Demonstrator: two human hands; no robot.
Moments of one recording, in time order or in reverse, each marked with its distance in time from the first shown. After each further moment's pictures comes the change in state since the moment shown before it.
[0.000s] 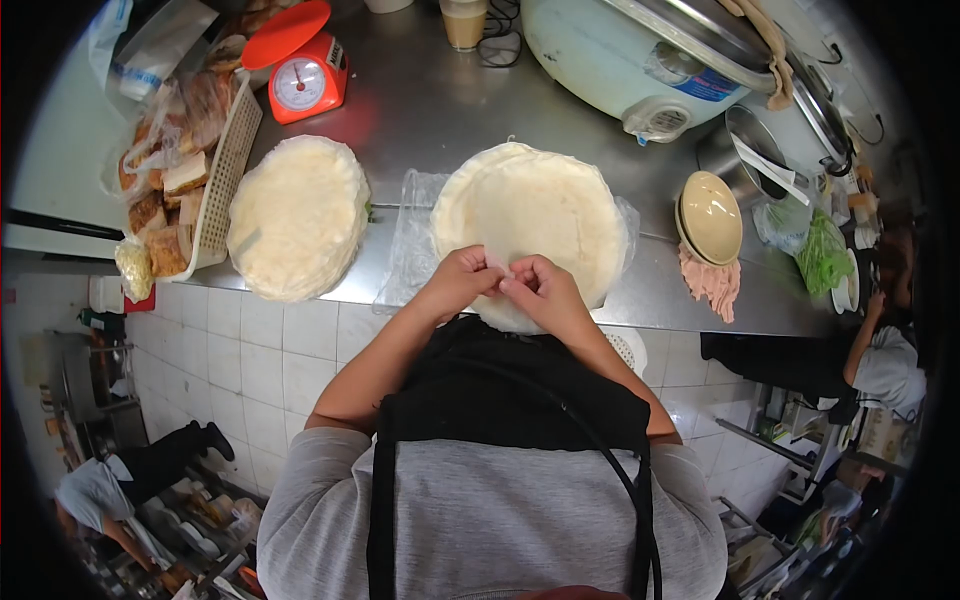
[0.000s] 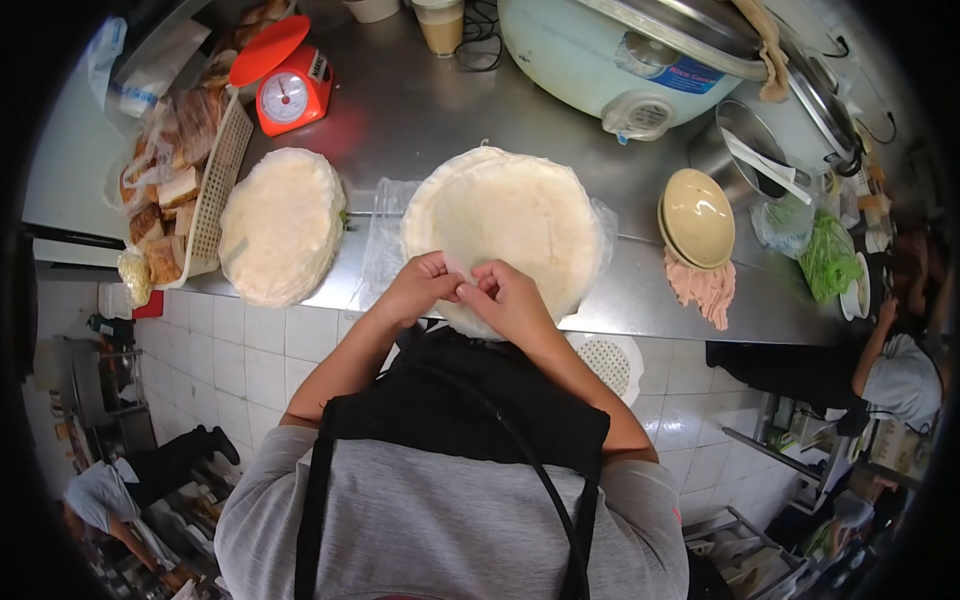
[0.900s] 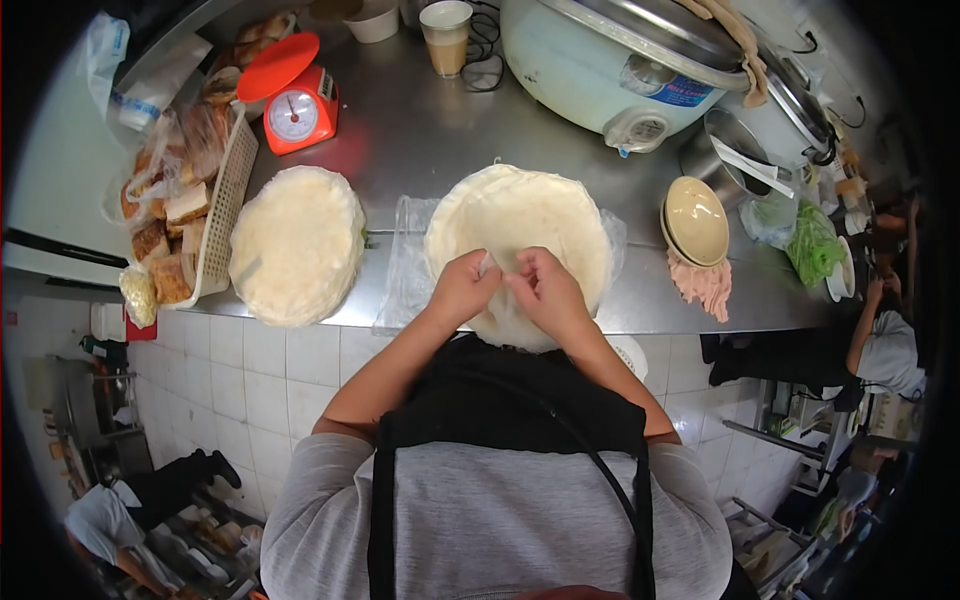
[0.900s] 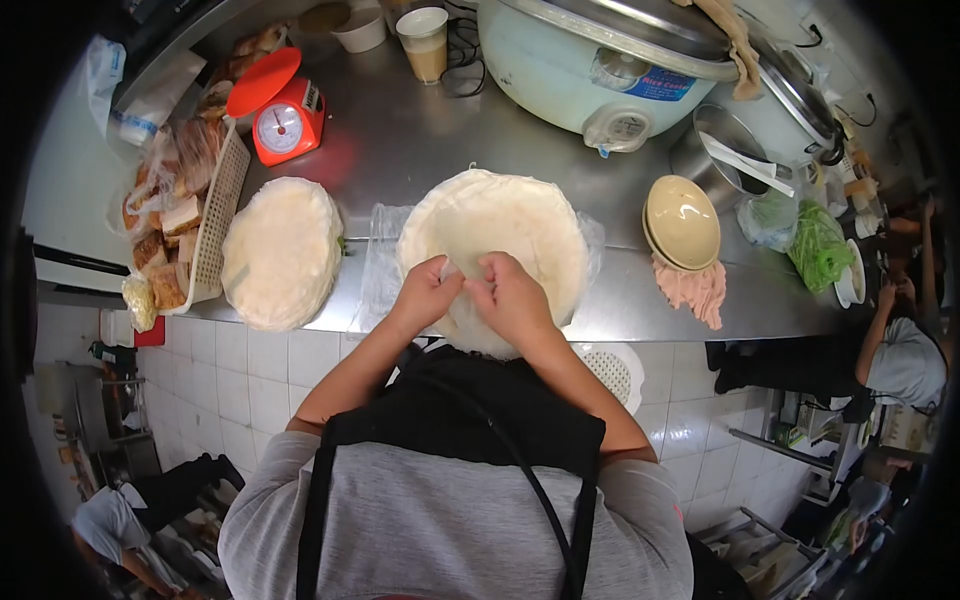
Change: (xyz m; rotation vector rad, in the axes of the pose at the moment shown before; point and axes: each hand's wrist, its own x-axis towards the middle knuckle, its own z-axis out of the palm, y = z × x) left_hand 0.017 0.001 0.008 0.536 0.250 0.266; right_hand 0.008 -0.024 -0.012 -0.342 0.193 -0.105
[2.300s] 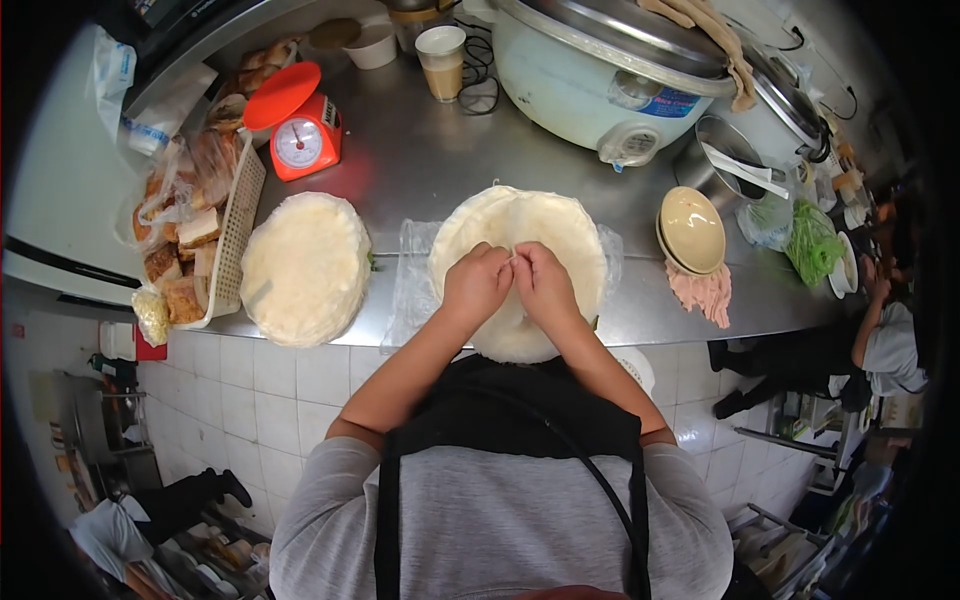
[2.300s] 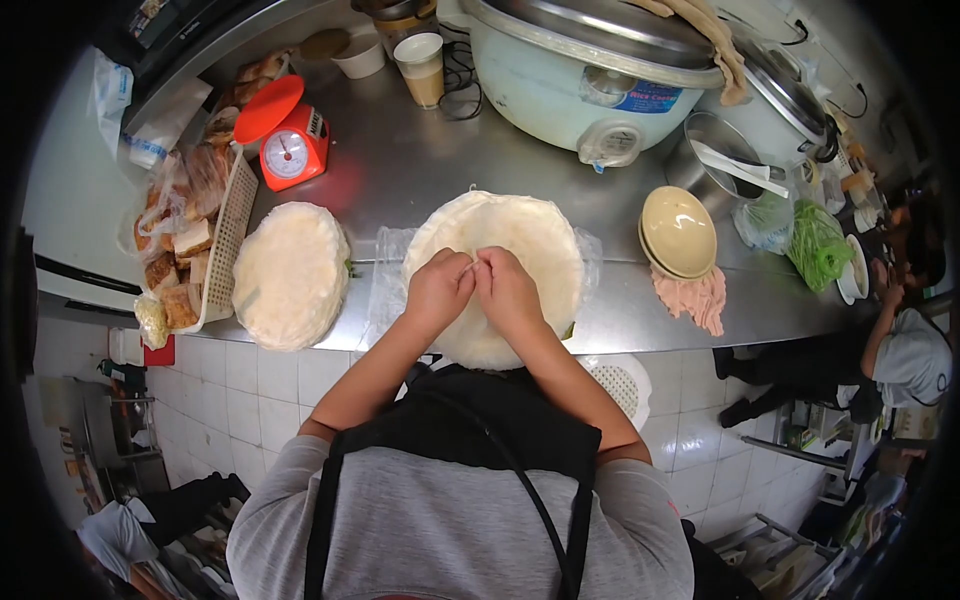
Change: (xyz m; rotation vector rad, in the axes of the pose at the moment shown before) left_hand 0.019 0.036 0.004 0.562 0.233 0.403; right_hand 0.029 0.009 0.013 0.023 0.233 -0.160
